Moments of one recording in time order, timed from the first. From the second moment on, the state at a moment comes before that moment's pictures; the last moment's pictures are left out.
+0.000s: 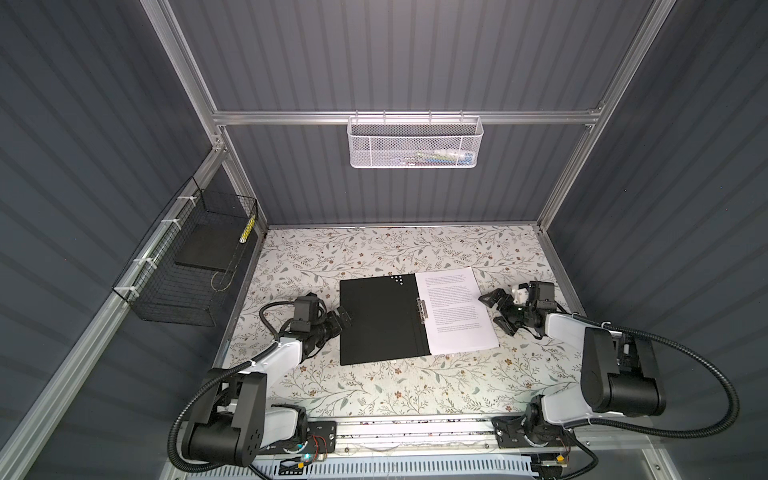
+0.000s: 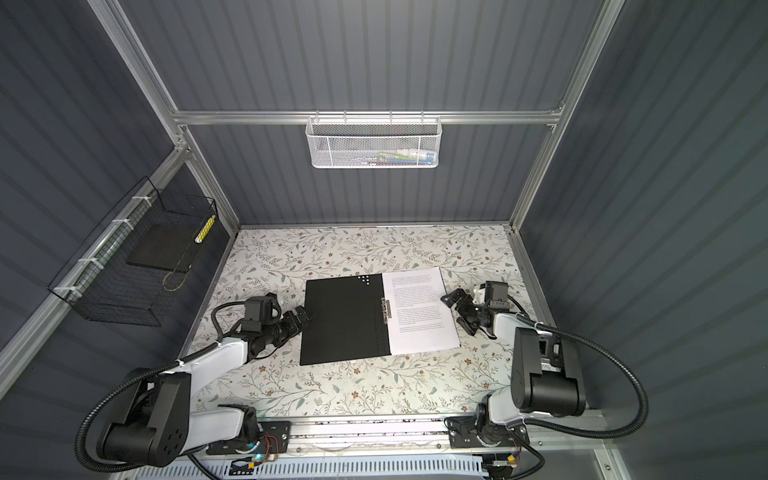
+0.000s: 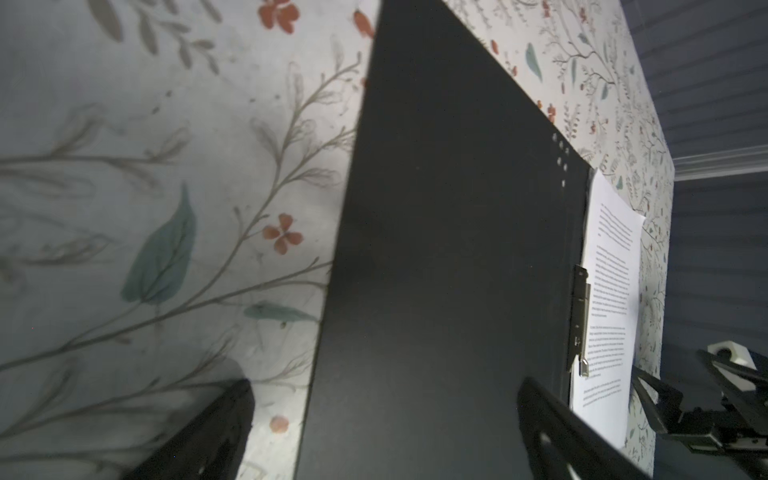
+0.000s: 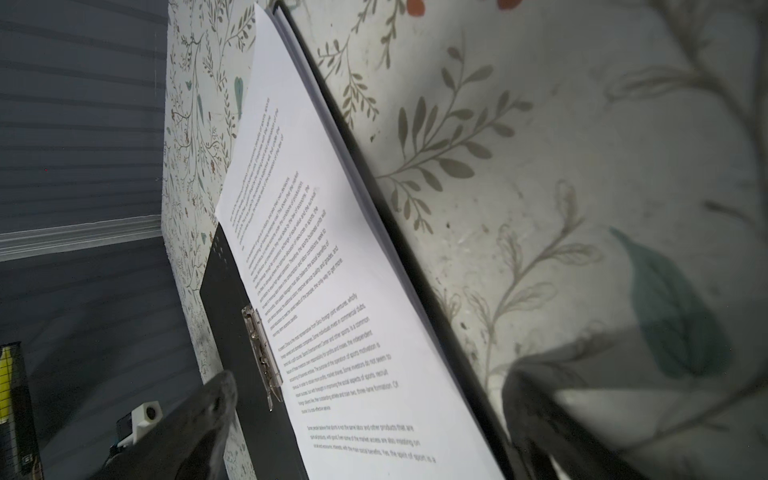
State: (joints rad) left arm -0.17 1.30 0.46 -0.01 0.34 -0.67; right arm -0.13 1.51 0.59 -0.02 -0.60 0.71
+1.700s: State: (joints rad) left arm -0.89 1.82 1.16 0.22 0.53 -0.79; right arm -0.30 1.01 0.62 -0.17 -0.60 0.82
